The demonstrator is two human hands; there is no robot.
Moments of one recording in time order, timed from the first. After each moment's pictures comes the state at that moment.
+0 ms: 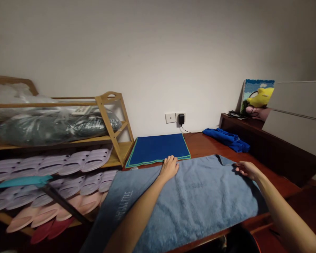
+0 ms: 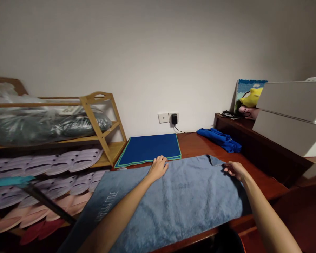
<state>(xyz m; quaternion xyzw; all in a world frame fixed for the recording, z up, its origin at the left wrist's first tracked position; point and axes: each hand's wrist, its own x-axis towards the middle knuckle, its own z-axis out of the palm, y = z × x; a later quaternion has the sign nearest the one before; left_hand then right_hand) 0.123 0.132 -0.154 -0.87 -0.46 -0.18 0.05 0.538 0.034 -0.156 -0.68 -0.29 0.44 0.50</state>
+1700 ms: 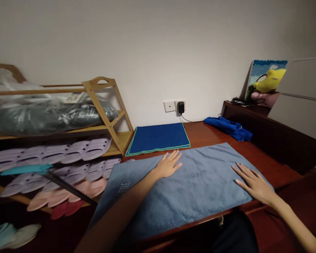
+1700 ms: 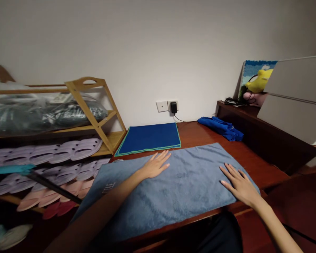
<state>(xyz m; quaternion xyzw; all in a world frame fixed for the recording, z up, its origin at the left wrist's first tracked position) 0.104 0.107 -0.158 -0.93 -0.37 -0.09 -0.03 0.495 -0.080 -0.179 -0.67 -0.73 -0.01 0.09</state>
